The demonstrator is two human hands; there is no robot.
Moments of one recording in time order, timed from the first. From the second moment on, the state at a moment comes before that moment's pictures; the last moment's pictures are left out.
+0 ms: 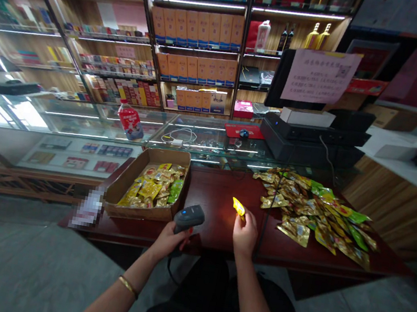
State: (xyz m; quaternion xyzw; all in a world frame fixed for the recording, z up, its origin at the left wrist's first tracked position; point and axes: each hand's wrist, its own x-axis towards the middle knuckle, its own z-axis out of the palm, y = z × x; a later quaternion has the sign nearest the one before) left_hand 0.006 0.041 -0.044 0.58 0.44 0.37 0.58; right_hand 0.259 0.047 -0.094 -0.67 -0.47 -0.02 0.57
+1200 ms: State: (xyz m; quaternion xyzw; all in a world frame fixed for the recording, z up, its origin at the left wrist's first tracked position) left_hand 0.008 0.049 -0.063 0.54 0.47 0.38 0.59; right_hand 0.280 0.115 -0.054 -0.84 -0.33 0.13 0.40
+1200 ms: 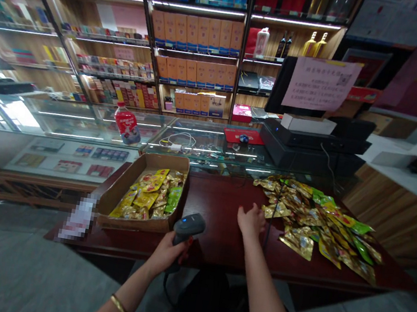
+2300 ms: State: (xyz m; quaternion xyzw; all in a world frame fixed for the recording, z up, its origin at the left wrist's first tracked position) left_hand 0.007 0.051 -0.054 0.51 0.41 0.42 0.63; right_hand 0.254 0.069 -0.101 -0.68 -0.50 0.07 0.53
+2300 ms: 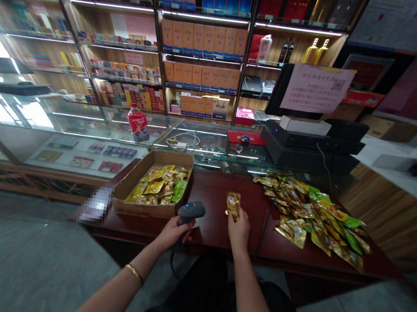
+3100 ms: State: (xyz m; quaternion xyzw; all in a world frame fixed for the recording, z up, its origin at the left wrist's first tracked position) left_hand 0.008 0.048 -0.049 0.51 0.40 0.43 0.63; right_hand 0.251 0.070 -0.097 -0.70 -0.49 0.08 0.51
